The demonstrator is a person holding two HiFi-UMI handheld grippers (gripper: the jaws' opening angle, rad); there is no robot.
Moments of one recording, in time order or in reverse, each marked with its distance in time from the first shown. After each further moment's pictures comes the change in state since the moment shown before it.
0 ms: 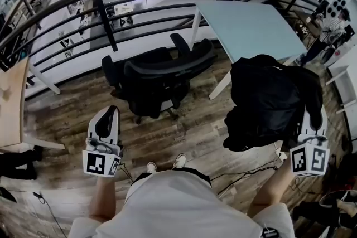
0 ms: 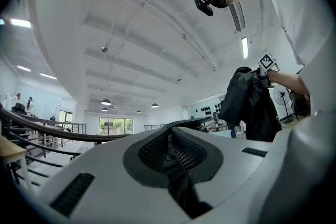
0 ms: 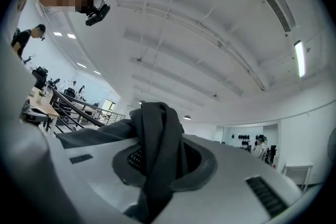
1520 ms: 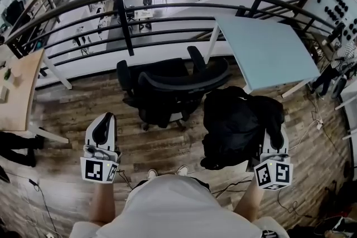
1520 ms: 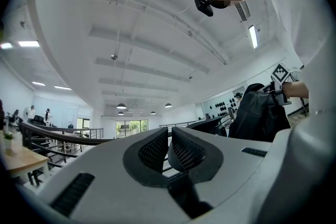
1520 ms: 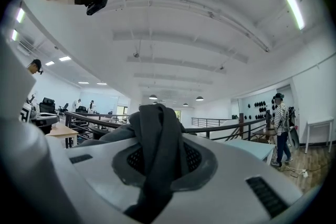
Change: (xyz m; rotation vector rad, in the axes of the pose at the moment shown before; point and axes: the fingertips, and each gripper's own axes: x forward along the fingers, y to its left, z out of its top) left arm -0.021 0.032 0.015 0.054 0.008 0.169; right arm 0.033 0.099 -0.105 0.258 0.131 0.161
